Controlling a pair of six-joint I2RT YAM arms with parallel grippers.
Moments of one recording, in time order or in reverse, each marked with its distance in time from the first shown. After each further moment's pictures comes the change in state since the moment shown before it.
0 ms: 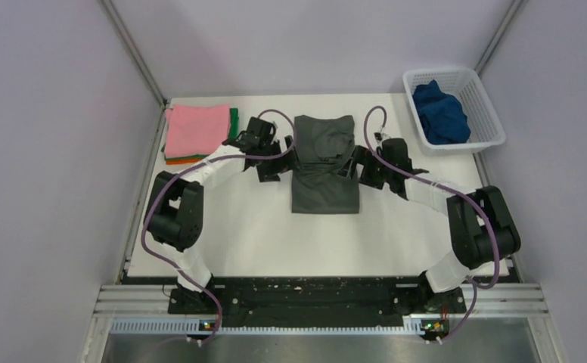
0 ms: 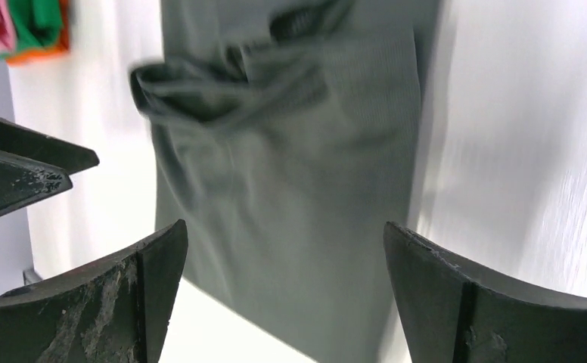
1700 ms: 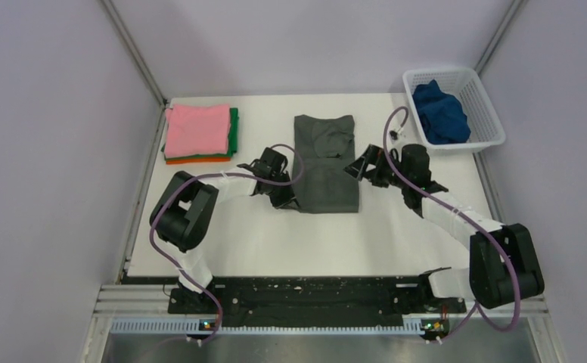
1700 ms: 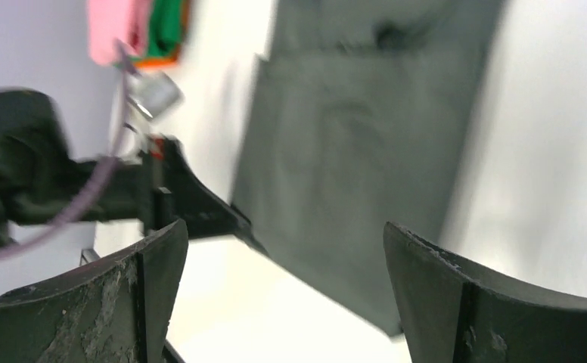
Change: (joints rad) left arm -0.121 -0.015 -0.338 0.159 0.032 -0.180; right arm -0.032 -0.289 -0.159 0.137 -0.121 0.033
